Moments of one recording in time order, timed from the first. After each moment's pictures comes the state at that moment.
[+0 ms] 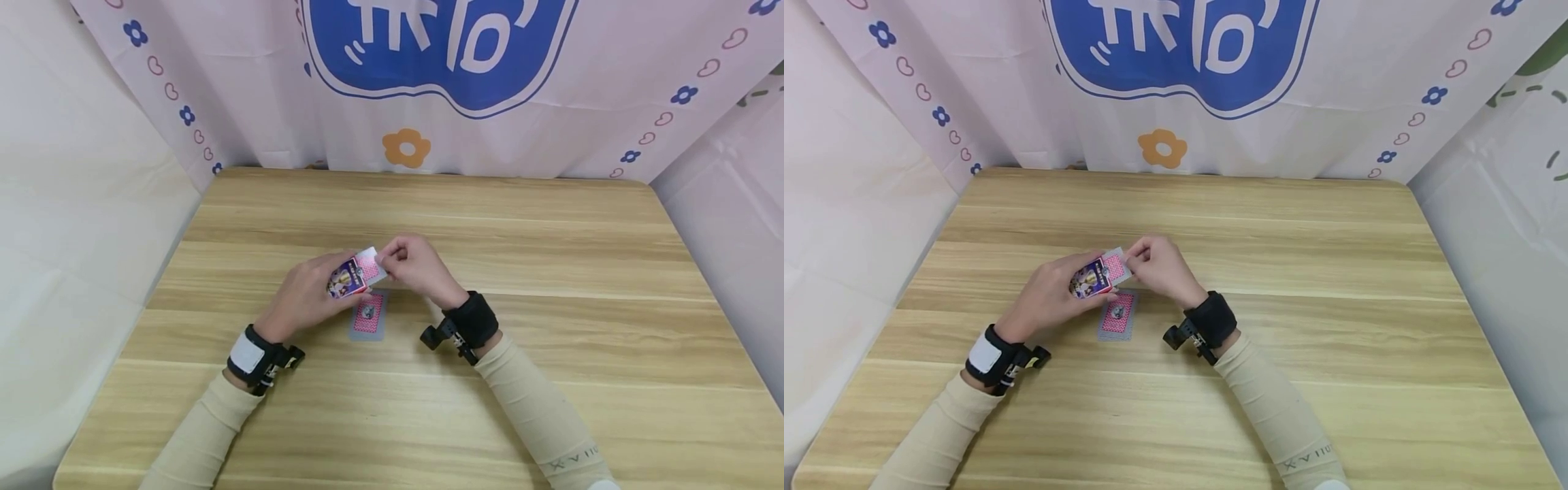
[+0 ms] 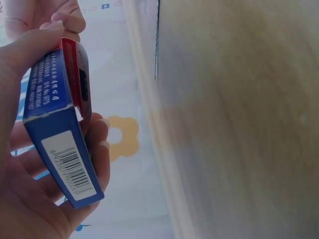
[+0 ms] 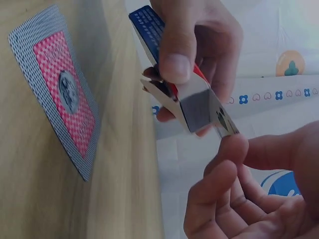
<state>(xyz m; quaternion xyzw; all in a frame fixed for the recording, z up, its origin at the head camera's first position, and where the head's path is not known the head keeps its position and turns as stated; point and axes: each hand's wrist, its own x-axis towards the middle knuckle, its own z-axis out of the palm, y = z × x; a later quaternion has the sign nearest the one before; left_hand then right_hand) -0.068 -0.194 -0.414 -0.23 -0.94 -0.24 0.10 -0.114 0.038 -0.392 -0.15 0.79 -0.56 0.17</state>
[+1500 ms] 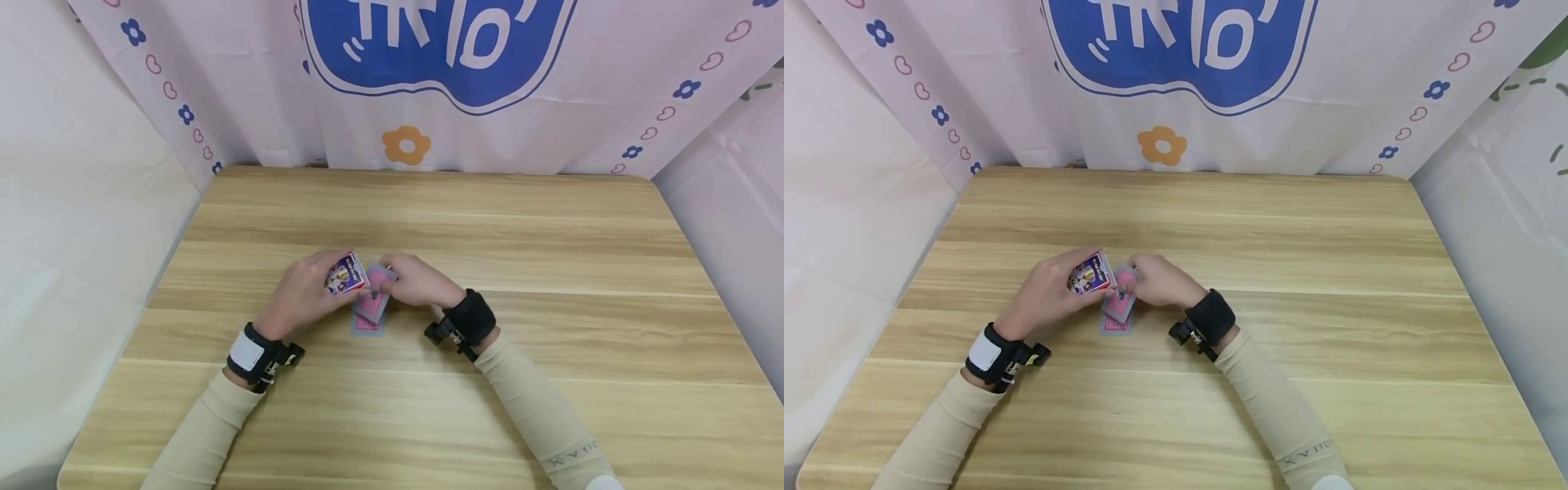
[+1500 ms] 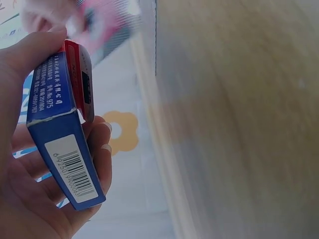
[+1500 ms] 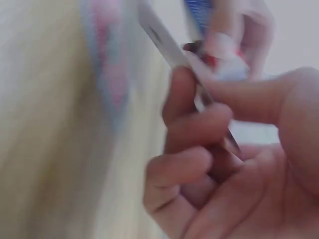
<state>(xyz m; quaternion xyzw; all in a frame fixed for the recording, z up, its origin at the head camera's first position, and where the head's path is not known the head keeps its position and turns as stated) -0.071 -0.197 -0.413 -0.23 -0.94 -0.24 0.11 -0.120 0.040 -0.407 -0.28 0.86 -0.36 0.22</state>
